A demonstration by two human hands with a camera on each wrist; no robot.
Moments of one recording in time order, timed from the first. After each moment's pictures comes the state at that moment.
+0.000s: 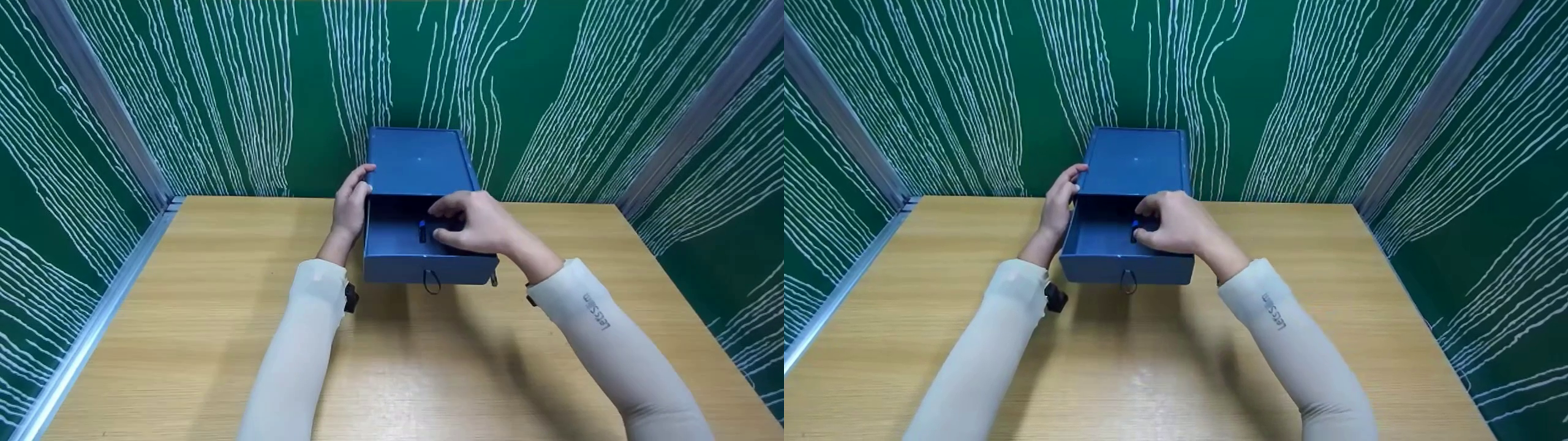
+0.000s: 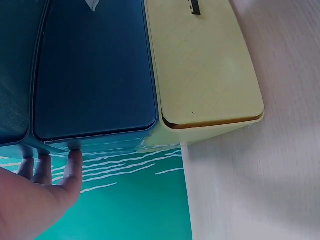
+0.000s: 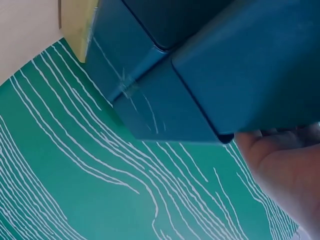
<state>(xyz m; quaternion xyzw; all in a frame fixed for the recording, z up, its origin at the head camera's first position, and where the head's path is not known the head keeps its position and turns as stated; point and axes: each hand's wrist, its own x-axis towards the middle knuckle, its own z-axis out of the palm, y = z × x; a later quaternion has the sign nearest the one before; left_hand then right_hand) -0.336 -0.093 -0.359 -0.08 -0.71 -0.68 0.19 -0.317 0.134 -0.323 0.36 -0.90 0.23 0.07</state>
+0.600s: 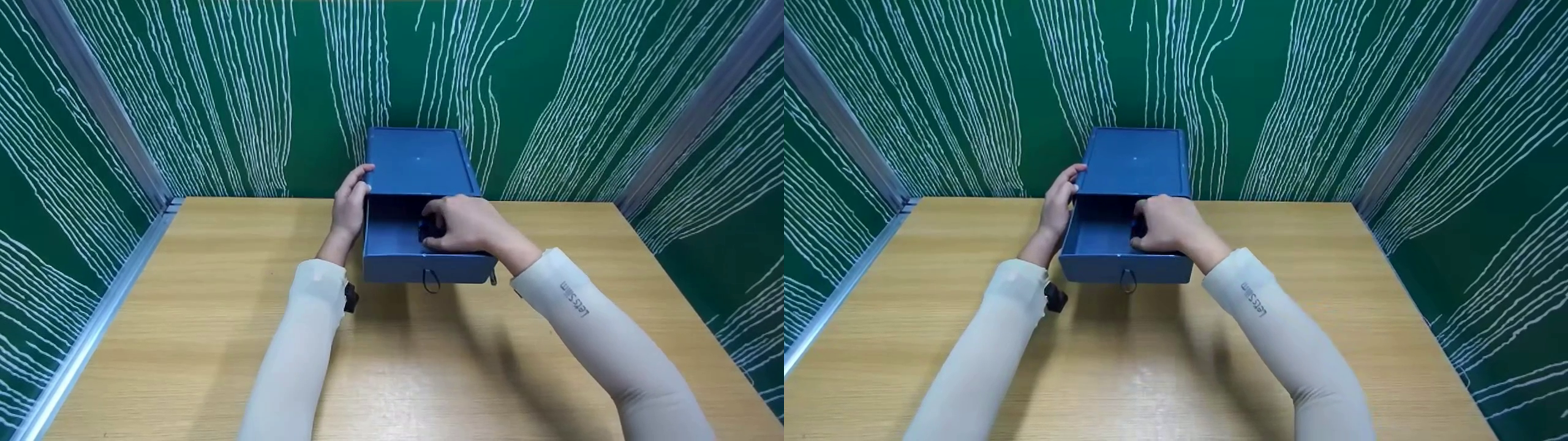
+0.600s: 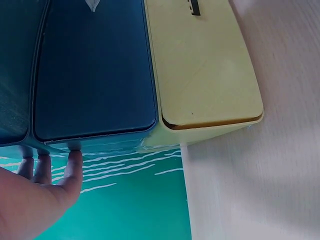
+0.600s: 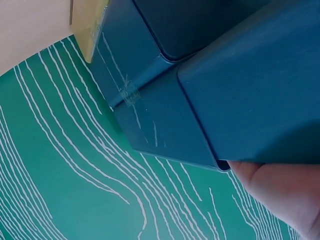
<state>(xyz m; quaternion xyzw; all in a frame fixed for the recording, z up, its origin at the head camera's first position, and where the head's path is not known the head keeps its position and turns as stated) -0.336 -0.092 -0.359 -0.08 -0.71 -0.67 0.19 -0.329 0.116 -0.332 0.32 -0.94 0.05 0.06</state>
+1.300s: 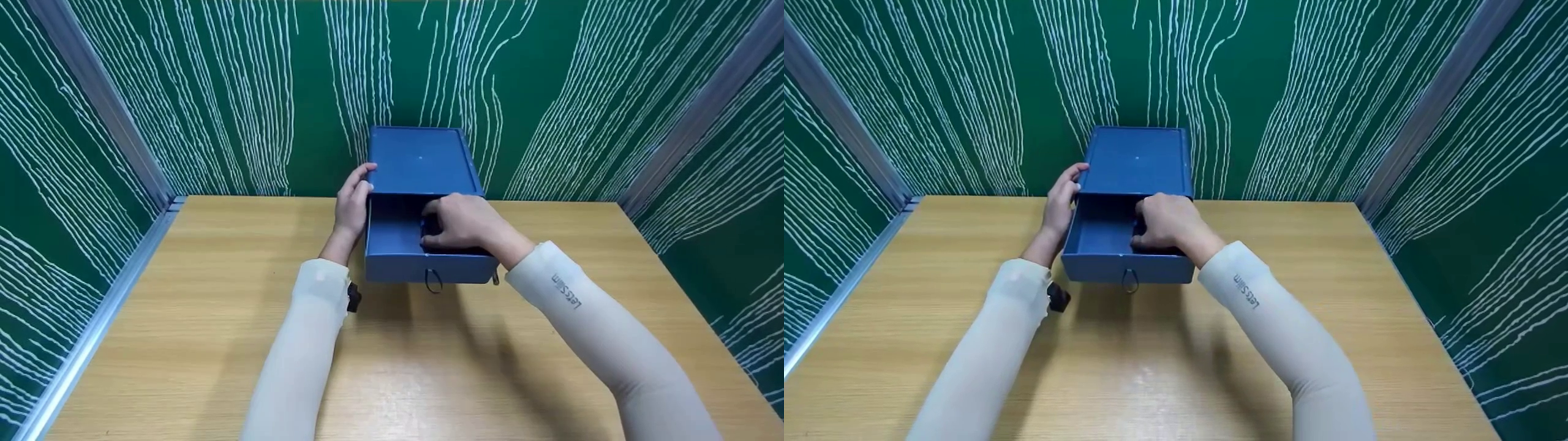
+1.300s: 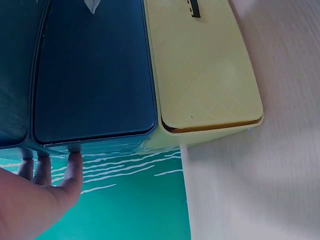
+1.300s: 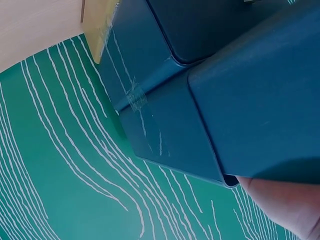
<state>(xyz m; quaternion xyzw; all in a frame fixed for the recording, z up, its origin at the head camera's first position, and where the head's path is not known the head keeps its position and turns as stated) -0.351 -0.093 -0.373 -0.08 -0.70 -0.68 0.20 -0.339 0.109 -0.334 0.32 -0.95 0.02 0.04</state>
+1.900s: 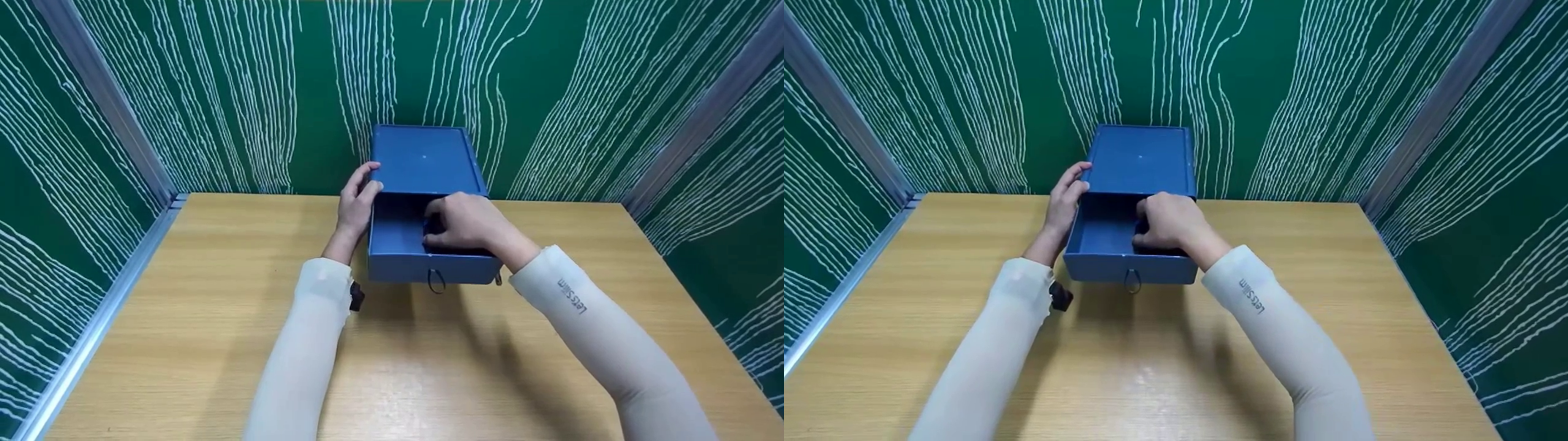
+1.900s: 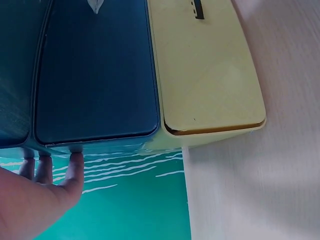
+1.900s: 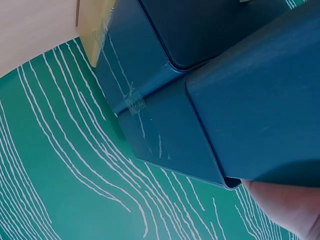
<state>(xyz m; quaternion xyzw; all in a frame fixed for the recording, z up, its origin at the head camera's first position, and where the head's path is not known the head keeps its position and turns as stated) -0.335 -0.091 -0.361 -0.09 -0.69 -0.70 0.18 -0.338 0.109 -0.334 0.33 -0.94 0.04 0.05</state>
